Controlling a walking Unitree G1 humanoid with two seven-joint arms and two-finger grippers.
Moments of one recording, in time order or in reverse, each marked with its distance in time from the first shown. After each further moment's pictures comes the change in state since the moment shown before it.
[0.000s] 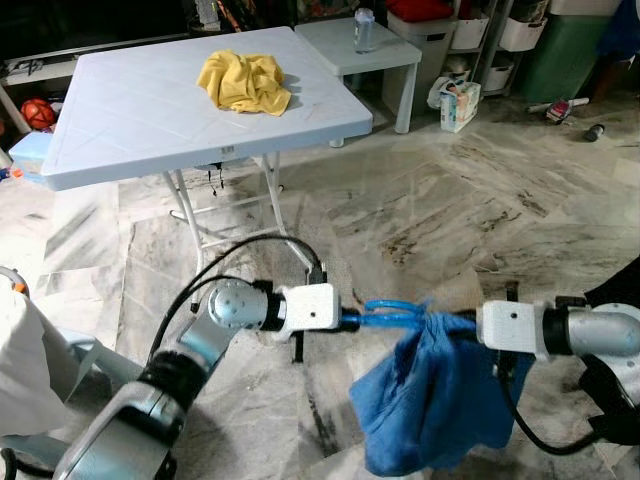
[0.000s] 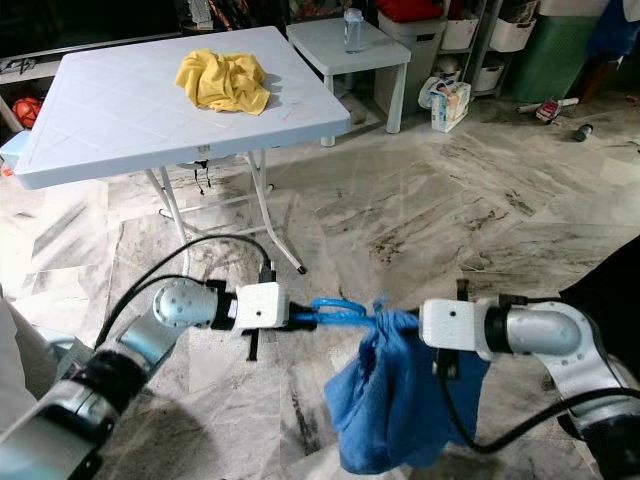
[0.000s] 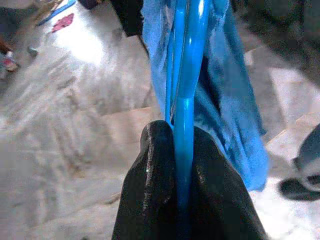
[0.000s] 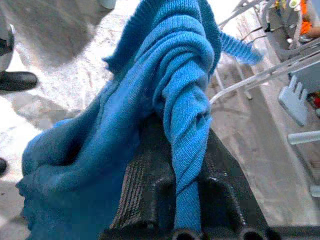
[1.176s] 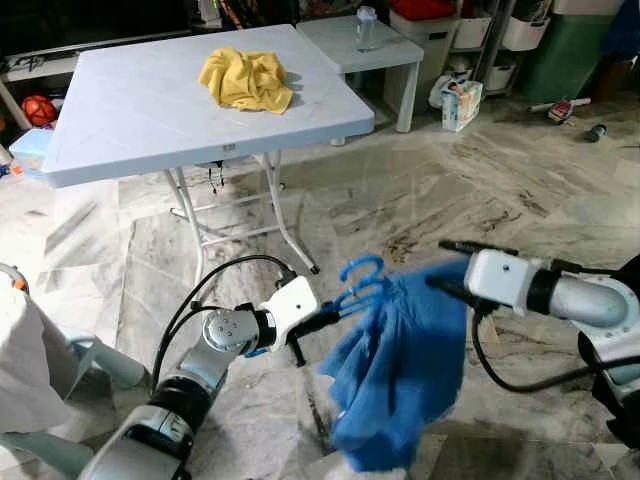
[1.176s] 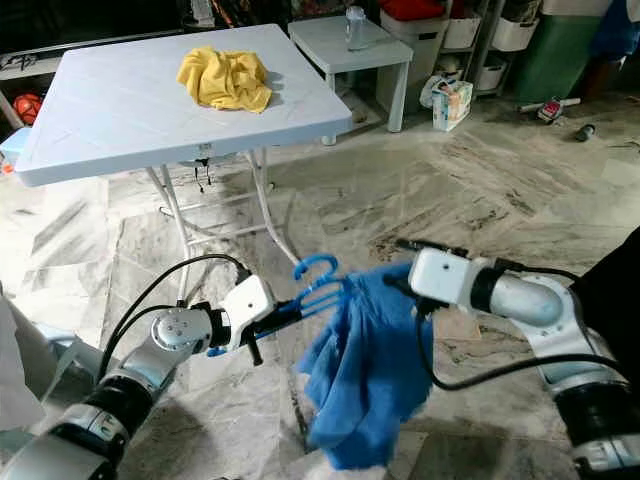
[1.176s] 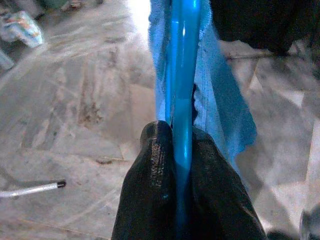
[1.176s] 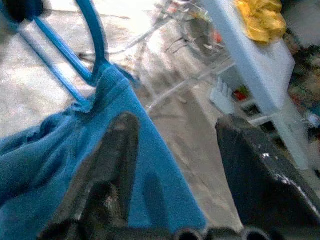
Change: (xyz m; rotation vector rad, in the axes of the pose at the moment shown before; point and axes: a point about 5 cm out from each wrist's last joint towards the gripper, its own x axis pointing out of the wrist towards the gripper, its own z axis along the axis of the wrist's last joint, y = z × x) left arm 0.003 -0.021 -0.038 -0.429 -0.006 0.328; right arm 0.009 -0.043 0.007 0.034 -0.041 -0.379
